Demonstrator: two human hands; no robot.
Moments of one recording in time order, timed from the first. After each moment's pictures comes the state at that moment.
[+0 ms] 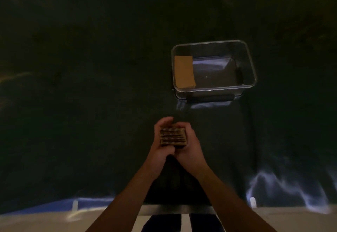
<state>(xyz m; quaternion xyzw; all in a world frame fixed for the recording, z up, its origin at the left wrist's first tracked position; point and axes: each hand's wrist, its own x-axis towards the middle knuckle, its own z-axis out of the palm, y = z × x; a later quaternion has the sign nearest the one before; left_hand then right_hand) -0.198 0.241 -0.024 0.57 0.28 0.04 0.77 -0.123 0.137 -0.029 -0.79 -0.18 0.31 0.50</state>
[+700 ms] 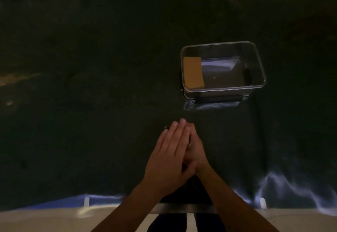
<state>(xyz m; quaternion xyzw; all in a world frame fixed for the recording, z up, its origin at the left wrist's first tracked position) -0.223 0.234 0.012 0.98 0.10 0.04 0.16 -0.133 0.157 -0.034 -0.76 -0.13 0.34 0.54</state>
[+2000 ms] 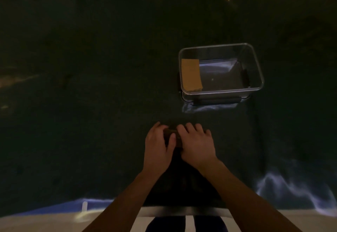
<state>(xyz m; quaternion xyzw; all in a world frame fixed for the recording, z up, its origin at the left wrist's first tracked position) -0.198 0.259 -0.046 0.87 0.31 0.05 0.38 -0.105 0.156 -0.013 -0.90 -0.40 0.18 0.05</state>
